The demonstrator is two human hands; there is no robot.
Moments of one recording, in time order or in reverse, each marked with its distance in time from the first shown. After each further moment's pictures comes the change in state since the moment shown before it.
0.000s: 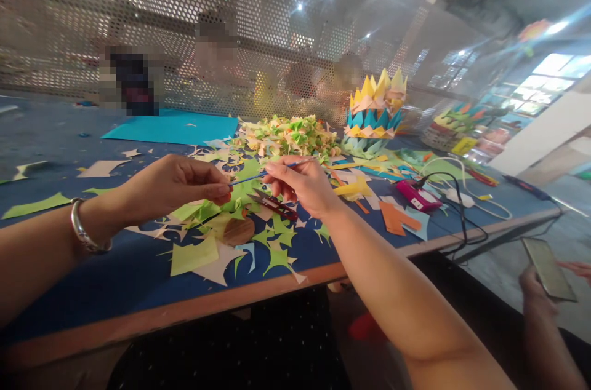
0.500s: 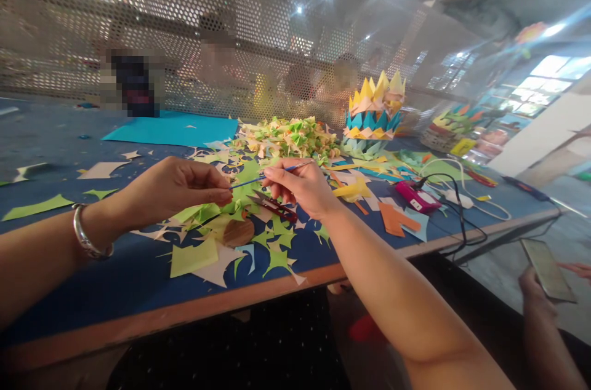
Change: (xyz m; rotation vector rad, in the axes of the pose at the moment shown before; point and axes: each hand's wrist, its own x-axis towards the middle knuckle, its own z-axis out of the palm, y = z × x) left_hand -0.002 0.003 0.004 -0.004 0.041 0.003; right_hand 0.000 -0.003 0.000 -0.070 -0.003 0.024
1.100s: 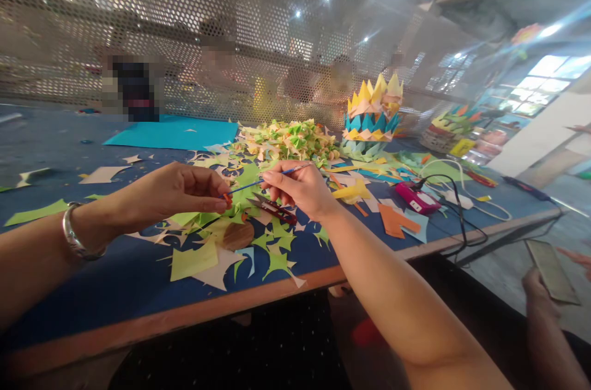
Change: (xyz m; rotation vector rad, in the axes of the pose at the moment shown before) left_hand 0.000 0.002 -0.006 -0.149 -0.133 -0.063; right_hand 0.001 -0.001 0.001 -0.028 -0.009 -0.041
